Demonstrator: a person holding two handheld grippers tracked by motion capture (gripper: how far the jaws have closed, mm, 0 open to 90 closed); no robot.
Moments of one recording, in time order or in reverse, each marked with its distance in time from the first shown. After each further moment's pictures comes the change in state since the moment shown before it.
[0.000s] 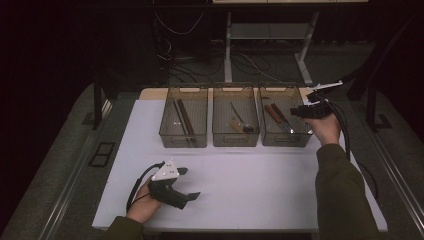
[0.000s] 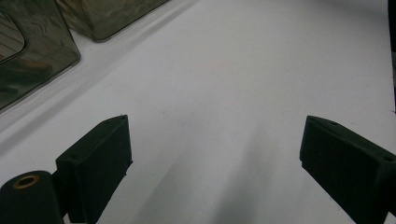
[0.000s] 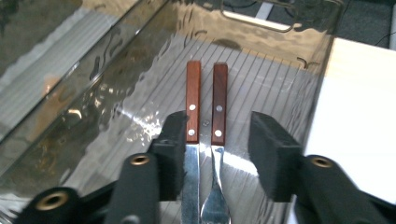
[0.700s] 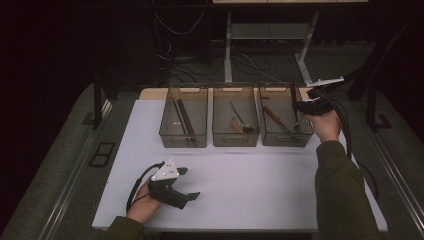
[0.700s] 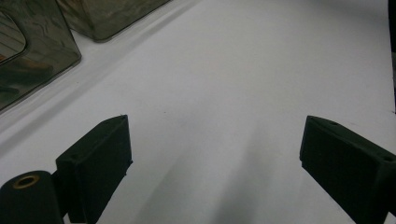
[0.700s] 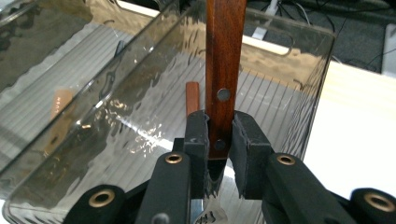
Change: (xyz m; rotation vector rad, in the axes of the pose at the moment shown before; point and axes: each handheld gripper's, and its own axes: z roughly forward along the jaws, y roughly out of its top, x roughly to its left) left arm 0.000 0.000 0.000 -0.003 0.002 -0.004; right arm 0.006 0.009 -0.006 -0.021 -0.001 -0.029
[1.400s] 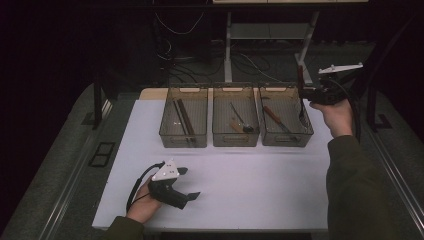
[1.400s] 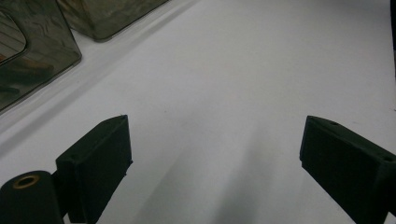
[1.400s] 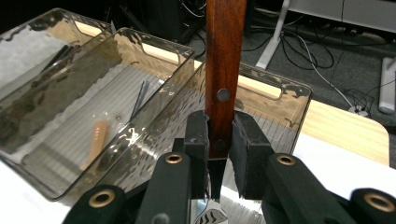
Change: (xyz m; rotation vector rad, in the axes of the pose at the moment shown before) left arm 0.000 0.000 0.000 0.003 0.001 0.006; right arm 0.006 0.031 -0.049 -0.102 0.028 -0.039
